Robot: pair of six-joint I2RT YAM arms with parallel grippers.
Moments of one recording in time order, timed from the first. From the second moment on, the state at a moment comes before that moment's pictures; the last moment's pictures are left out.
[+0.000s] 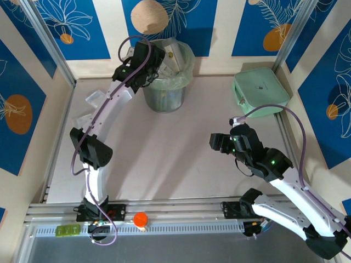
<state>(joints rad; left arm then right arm) -0.51 1.99 2.25 -0.76 -0.26 -1.33 0.69 0.76 0.94 -0.86 0.29 0.59</state>
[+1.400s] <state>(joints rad) -0.41 2.11 2.41 -0.76 0.02 -0.76 0.69 0.80 0.97 -0.84 0.29 0.54</state>
